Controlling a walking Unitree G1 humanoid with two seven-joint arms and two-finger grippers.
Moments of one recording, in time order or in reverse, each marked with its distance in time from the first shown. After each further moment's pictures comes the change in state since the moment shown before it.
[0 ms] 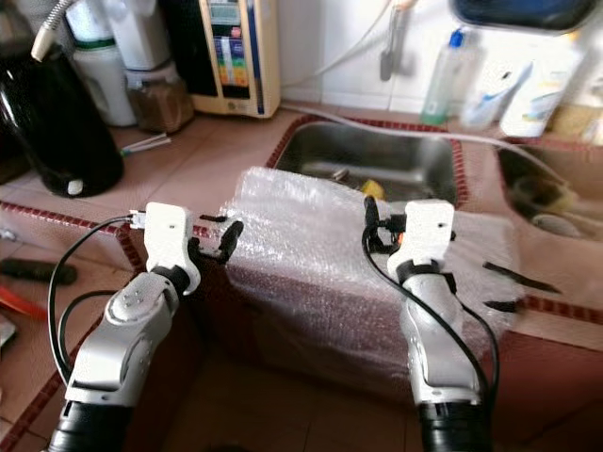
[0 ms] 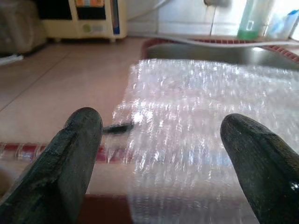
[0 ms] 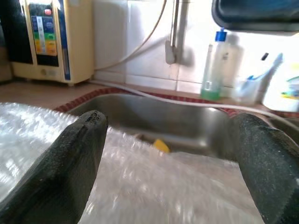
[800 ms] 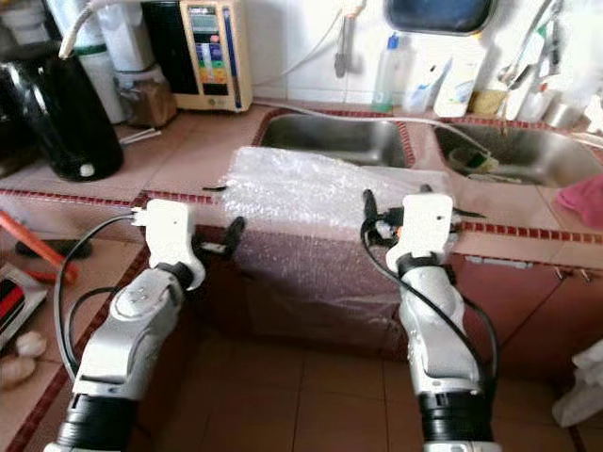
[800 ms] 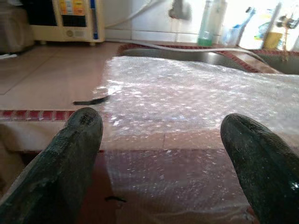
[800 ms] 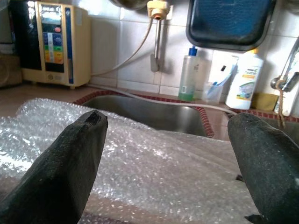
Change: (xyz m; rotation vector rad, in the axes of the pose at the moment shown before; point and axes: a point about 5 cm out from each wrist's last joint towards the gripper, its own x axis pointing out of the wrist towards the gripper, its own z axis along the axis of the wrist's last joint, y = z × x) left arm 0.006 -0.001 0.000 -0.045 -0.035 0.001; right arm 0.008 0.003 0.005 -0.026 -0.016 0.033
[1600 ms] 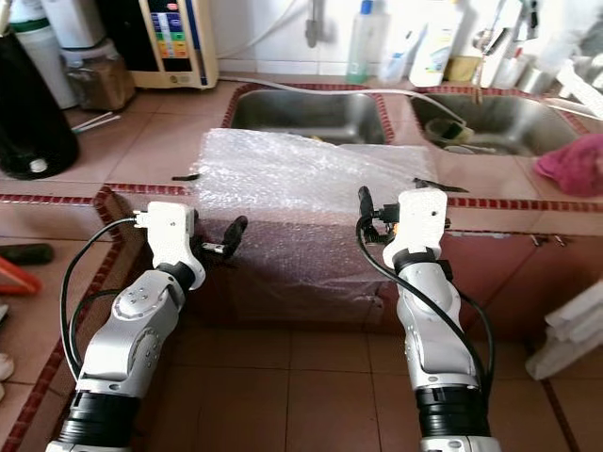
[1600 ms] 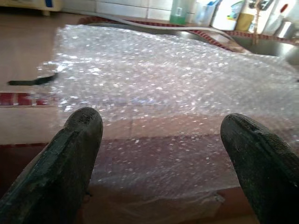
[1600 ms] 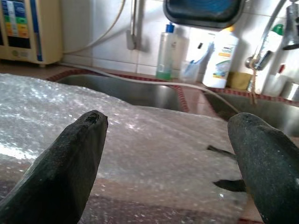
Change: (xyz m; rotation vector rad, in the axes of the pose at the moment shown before) left arm 0.001 0.001 -0.008 -0.056 0.012 -0.018; right arm 0.002 0.004 0.001 -0.008 0.000 0.018
